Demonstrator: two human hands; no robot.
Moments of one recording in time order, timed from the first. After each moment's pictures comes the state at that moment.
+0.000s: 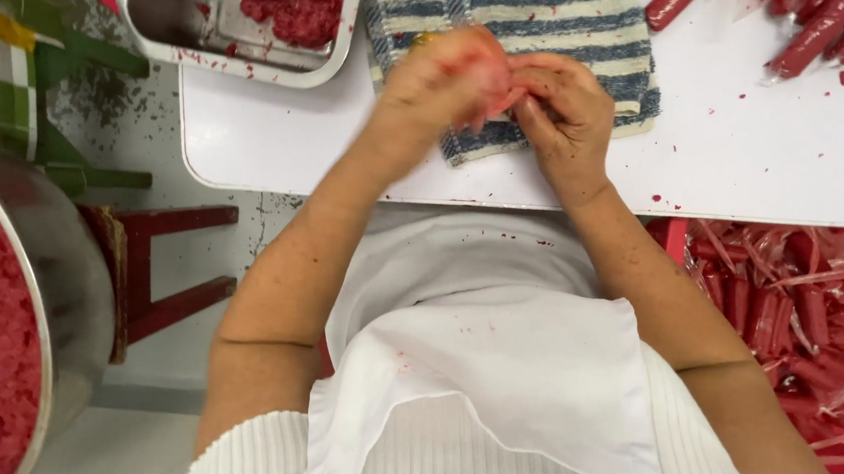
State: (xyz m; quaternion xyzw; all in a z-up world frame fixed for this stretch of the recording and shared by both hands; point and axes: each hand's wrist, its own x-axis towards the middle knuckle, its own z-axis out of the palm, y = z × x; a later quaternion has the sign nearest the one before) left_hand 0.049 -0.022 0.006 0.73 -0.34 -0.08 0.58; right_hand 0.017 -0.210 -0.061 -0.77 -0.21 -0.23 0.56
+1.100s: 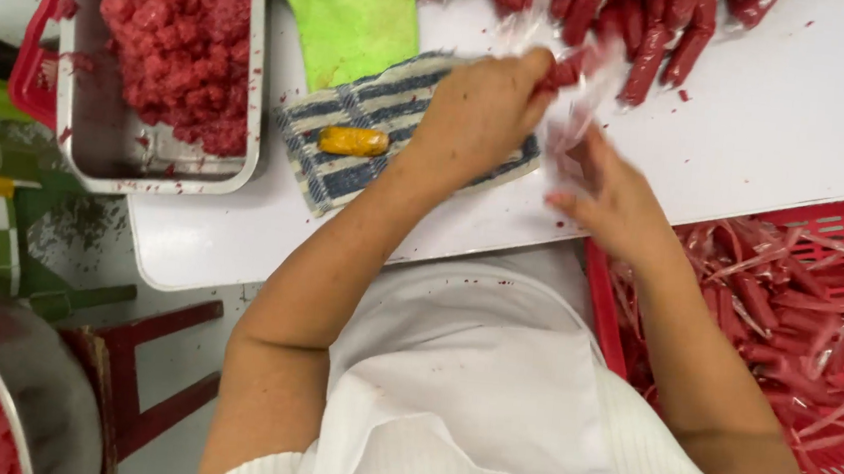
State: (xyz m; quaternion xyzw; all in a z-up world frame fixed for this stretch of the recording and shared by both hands) left_hand 0.097 -0.184 -0.015 0.89 -0.40 0.08 0.23; right_hand -0.047 -0.346 -0.009 -0.87 0.02 0.12 0.47
